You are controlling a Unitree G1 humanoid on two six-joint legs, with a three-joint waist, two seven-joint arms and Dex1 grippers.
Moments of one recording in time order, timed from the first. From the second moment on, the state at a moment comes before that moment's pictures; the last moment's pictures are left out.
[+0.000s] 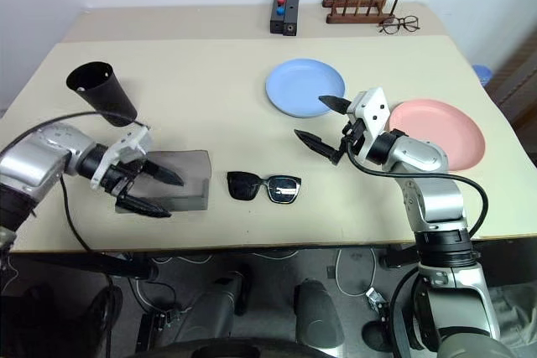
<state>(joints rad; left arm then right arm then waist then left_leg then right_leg) -0.76 1.01 -0.46 0.31 -0.55 0.46 -1.61 -0.44 -0.54 -0.05 -0.02 0.38 0.21 0.87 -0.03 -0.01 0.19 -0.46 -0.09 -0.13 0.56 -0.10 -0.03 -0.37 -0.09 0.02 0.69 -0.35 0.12</state>
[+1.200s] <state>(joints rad) -1.21 0.25 -0.65 1.15 -0.16 -0.09 -1.61 -0.12 -0.69 -0.22 -0.37 0.54 0.41 0.79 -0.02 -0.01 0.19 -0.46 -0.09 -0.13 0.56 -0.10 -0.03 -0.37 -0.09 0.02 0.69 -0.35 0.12</state>
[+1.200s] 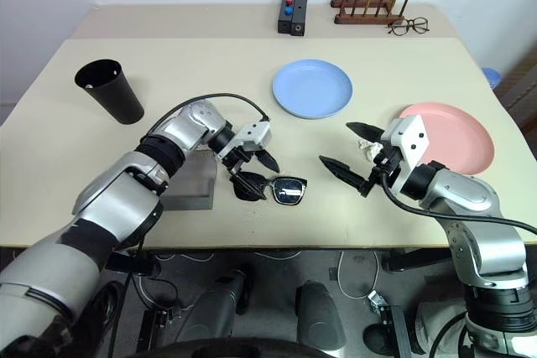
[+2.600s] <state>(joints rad) -1.29 0.89 -0.97 0.74 -0.67 0.29 -1.61 -0.20 -0.67 -0.16 -0.30 0.49 0.36 0.79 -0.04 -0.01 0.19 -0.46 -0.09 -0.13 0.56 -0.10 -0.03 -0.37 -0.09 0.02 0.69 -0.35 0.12</state>
